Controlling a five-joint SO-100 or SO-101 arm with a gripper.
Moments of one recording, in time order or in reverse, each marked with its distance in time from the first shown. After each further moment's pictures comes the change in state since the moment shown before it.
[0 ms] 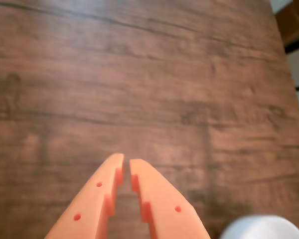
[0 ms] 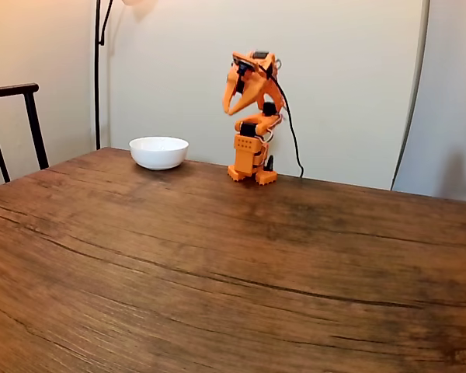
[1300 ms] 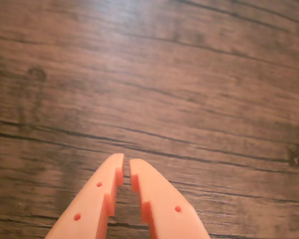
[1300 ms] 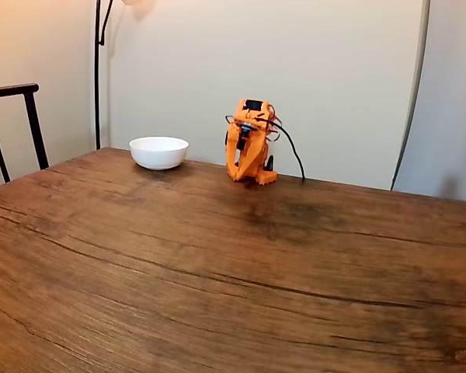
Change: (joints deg) arm -11.9 10.7 44.2 -32.2 -9.0
